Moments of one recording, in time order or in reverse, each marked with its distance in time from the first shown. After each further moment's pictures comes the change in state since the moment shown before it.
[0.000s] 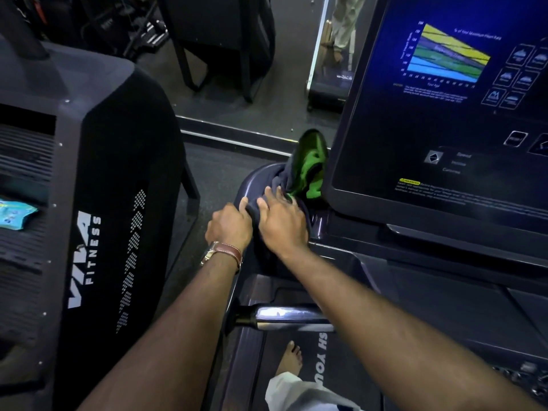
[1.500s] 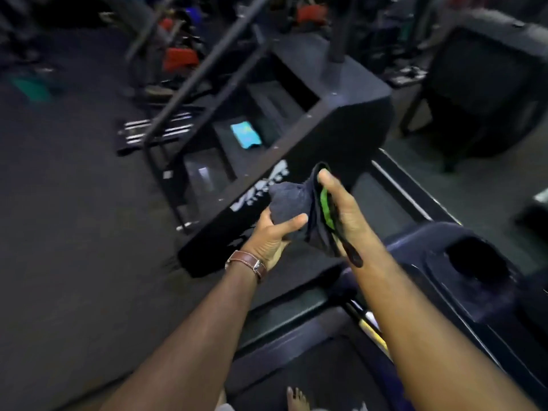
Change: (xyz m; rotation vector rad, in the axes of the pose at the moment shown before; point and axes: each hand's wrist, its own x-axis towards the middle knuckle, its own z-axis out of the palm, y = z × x) left_hand -0.161 -0.172 -0.109 -1.615 0.318 -0.014; right_hand -0.098 -0.195 -0.039 1.402 -1.365 -0.032
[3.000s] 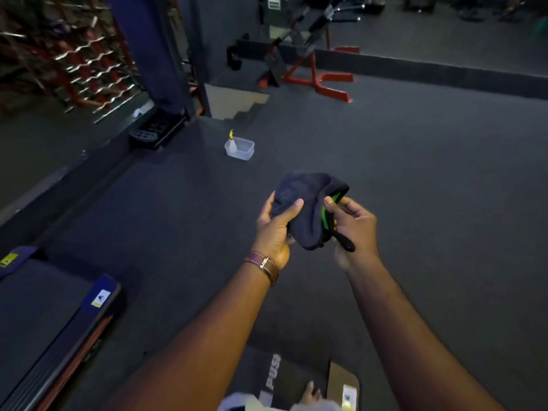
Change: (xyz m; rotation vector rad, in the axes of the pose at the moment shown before) left_hand -1.095 0.167 -0.646 -0.595 2.090 1.299; right_hand -0.424 0.900 0.941 -0.492 -1.479 0.725
